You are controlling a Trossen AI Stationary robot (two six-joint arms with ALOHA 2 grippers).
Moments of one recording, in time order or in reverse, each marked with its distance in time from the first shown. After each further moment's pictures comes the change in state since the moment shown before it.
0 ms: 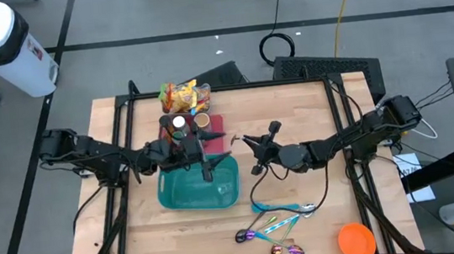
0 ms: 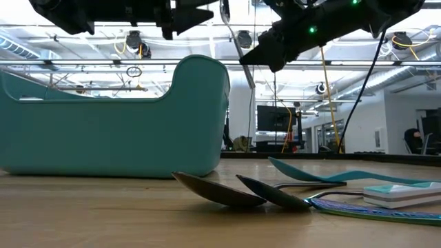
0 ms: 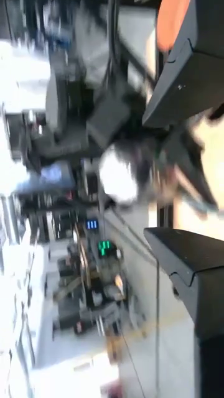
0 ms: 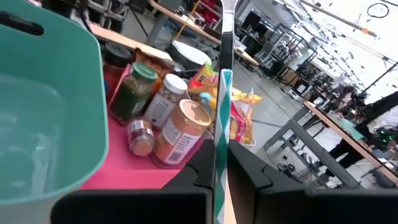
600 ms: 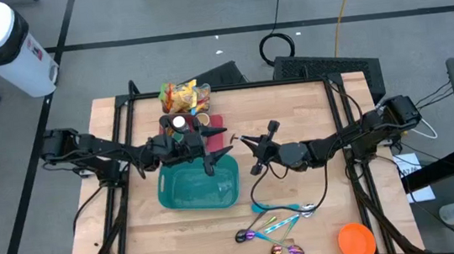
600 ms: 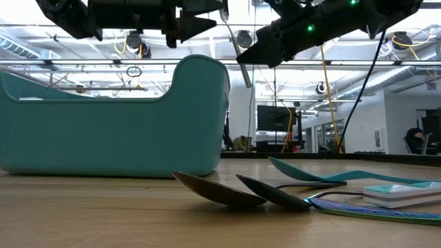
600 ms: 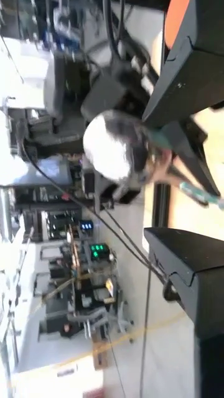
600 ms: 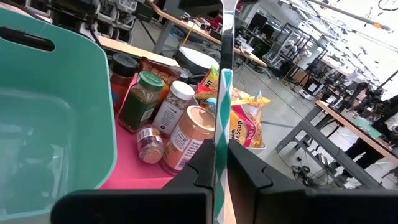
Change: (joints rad) left arm 0.060 0.019 0.010 -0.001 0.055 -0.082; right arm -0.013 0.000 0.000 0.015 -0.053 0.045
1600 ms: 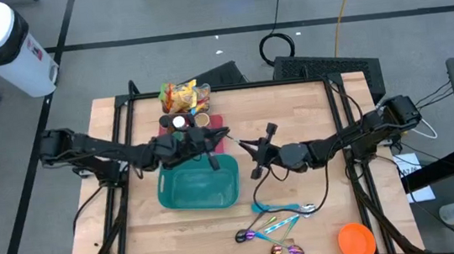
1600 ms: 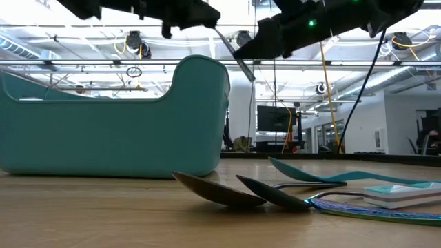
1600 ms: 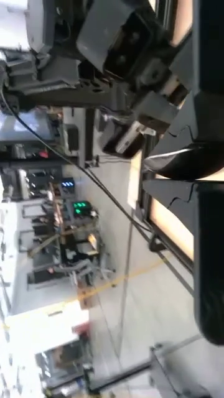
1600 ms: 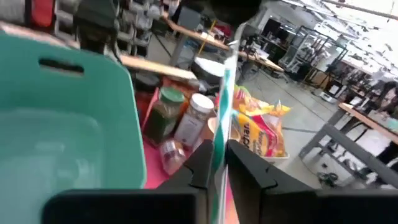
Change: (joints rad) left arm -0.052 -0.035 0.121 -0.238 -0.249 0.049; right arm 0.007 -0.001 0.001 -0.019 -0.037 0.040
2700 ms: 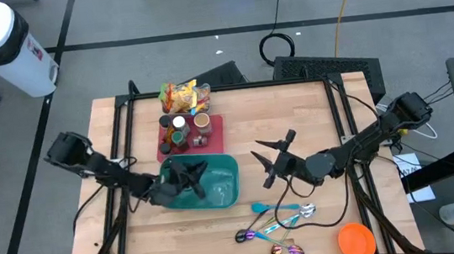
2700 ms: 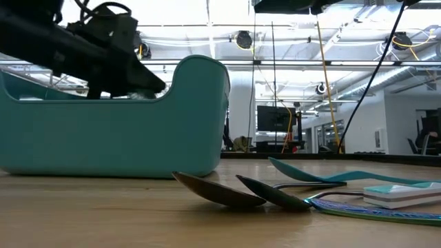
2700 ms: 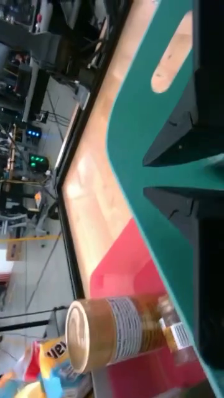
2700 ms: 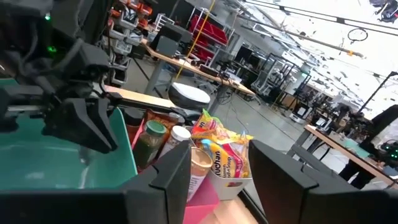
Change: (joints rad) left arm -0.365 0.158 -0.350 0.126 -0.563 -0.609; right arm 0.214 -0.124 -0.002 0.101 0.253 -0.144
